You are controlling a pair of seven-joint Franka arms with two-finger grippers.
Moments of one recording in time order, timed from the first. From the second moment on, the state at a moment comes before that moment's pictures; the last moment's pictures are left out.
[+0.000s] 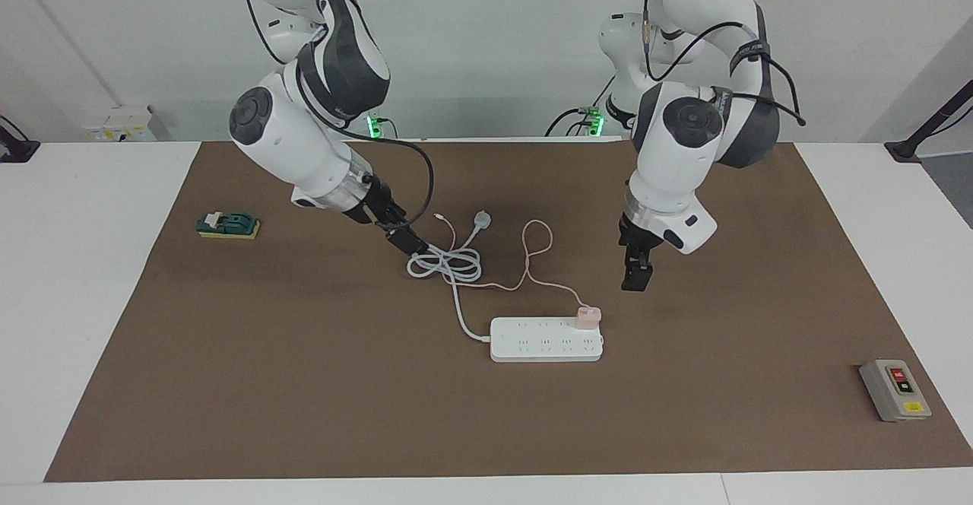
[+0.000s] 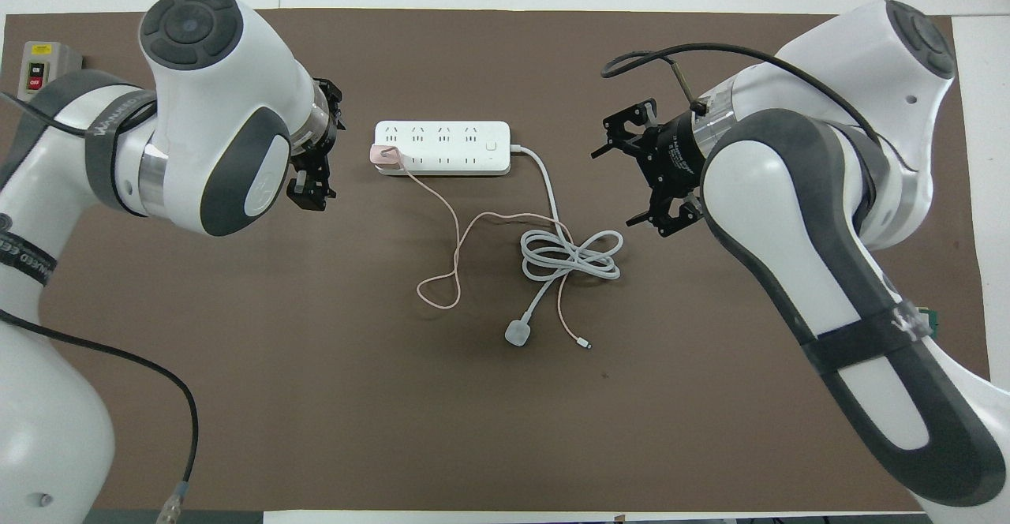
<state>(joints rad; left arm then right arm) -0.29 0.38 -0.11 -1.52 0.07 1.89 -1.82 0.27 0.28 -0.02 -1.66 0.55 1.90 1.17</state>
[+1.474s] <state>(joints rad) -0.34 0.61 -0.10 -1.39 0.08 2.02 -1.94 0.37 0.93 0.02 -1.10 0.88 2.11 1.50</state>
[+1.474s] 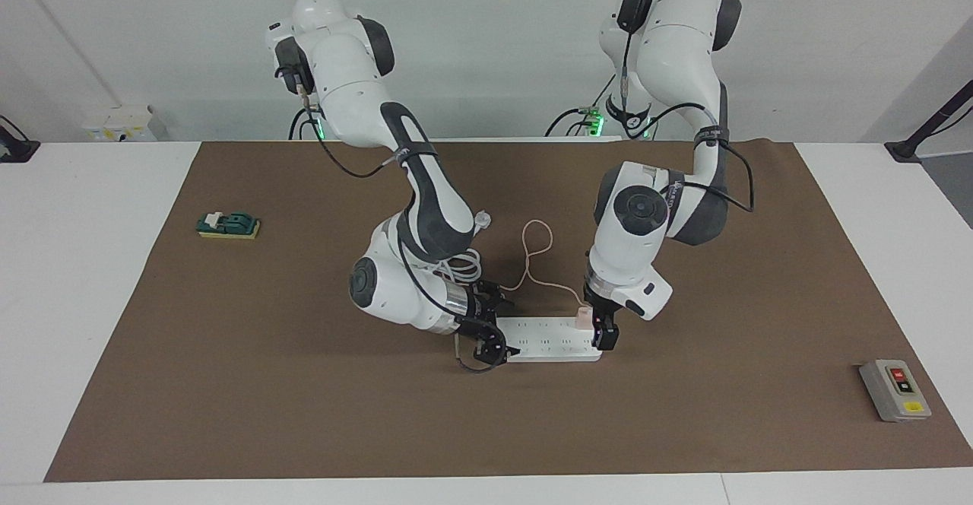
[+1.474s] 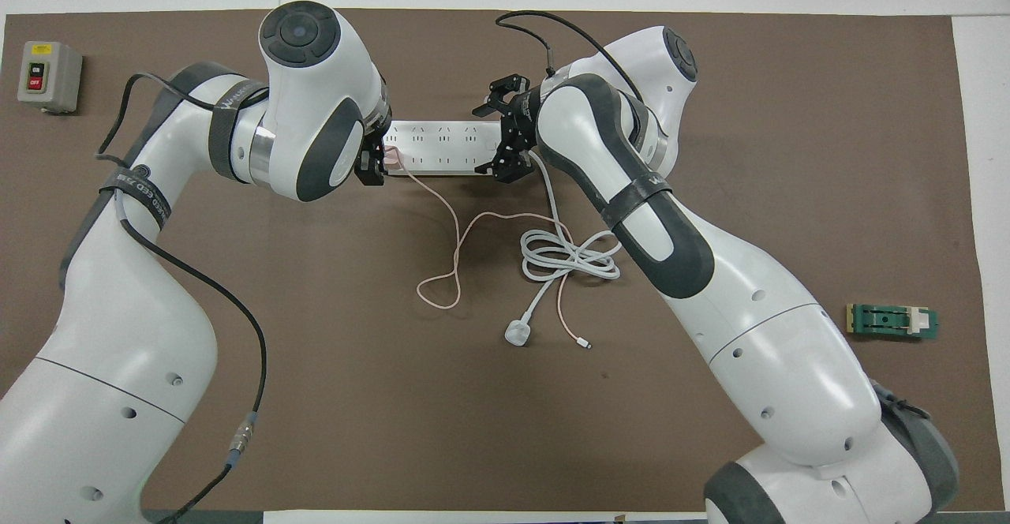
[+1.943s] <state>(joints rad) -0.34 0.60 -0.10 -1.41 0.08 2.02 -1.93 0.33 0.98 0.06 -1.05 0.91 2.12 1.44</state>
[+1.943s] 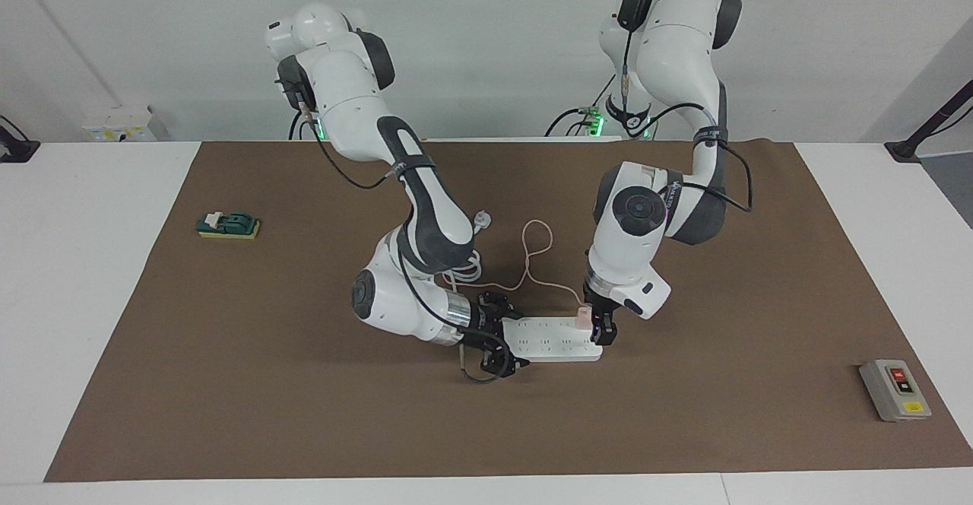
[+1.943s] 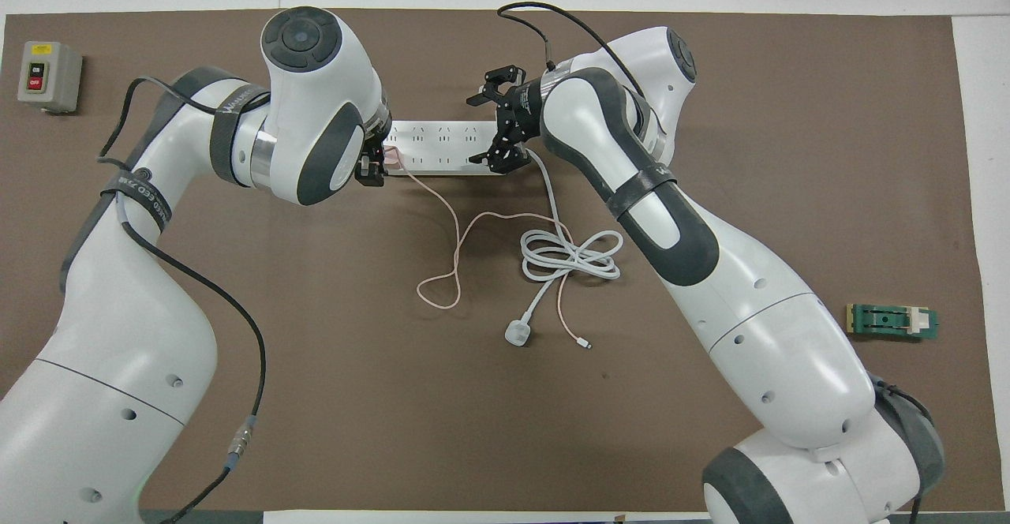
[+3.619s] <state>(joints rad) -0.34 0.59 -0.11 -1.44 0.08 2.03 -1.92 0.35 1.00 0.07 -1.11 0.92 2.17 1.33</state>
